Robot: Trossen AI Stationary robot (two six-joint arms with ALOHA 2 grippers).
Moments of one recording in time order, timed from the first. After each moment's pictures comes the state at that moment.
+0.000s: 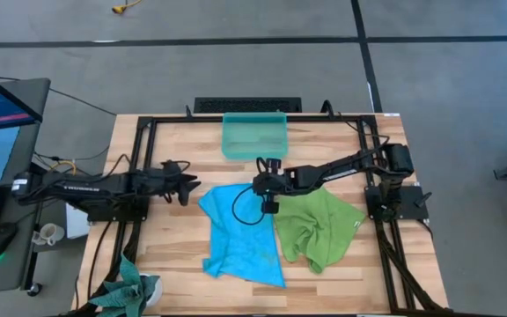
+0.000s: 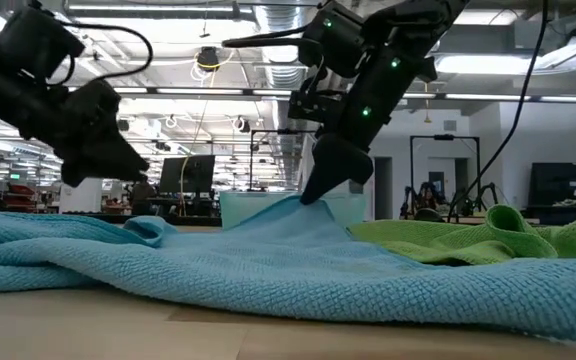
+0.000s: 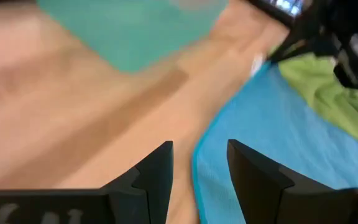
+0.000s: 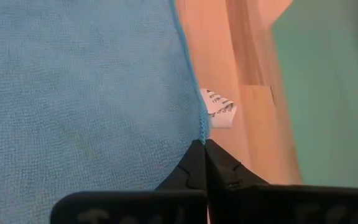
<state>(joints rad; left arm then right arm) 0.11 0.60 0.07 0.06 -0.23 -0.56 0.01 1.88 1.14 -0.25 0.32 -0.15</state>
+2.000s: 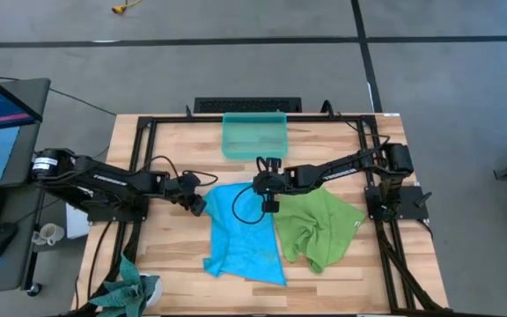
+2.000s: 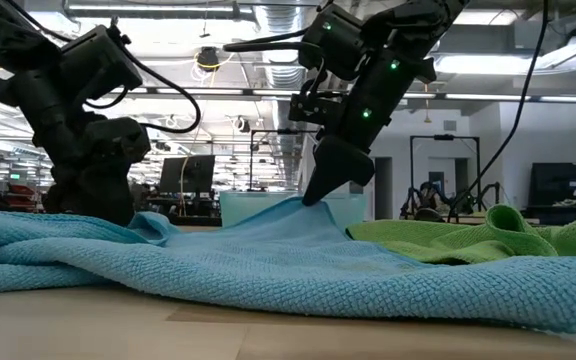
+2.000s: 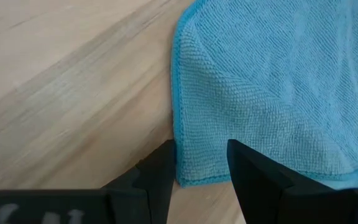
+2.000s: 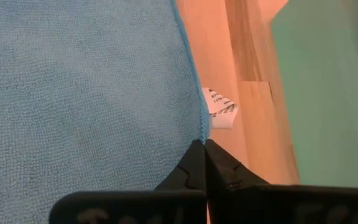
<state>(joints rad) 0.02 1.18 0.30 -0.07 -0.04 -0.87 0.01 1.88 1.14 -0.26 0.32 -0.16</state>
